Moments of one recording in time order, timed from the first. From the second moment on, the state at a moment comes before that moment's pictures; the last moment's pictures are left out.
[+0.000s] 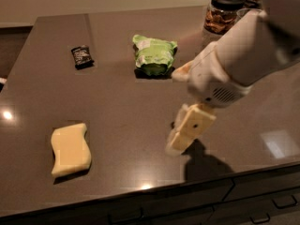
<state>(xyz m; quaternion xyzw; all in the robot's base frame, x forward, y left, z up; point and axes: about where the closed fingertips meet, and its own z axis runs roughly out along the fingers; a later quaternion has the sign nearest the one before) 0.413 -0.062 0.930 -0.63 0.72 0.12 0.25</state>
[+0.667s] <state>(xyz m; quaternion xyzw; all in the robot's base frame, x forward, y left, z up) 0.399 0.034 0.874 -0.66 0.67 0.19 0.27</state>
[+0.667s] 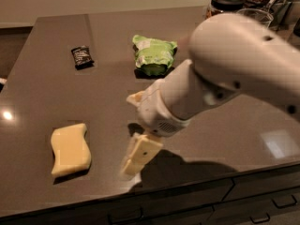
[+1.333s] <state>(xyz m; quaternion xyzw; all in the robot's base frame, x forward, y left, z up) 0.392 0.082 0.845 -0.65 0.68 0.23 0.26</state>
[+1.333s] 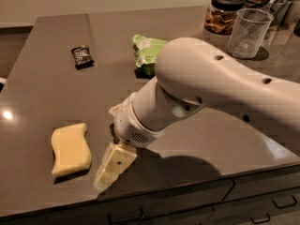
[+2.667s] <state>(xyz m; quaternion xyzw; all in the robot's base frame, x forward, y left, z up) 0.392 0.135 0.843 -0.62 0.69 0.25 0.27</state>
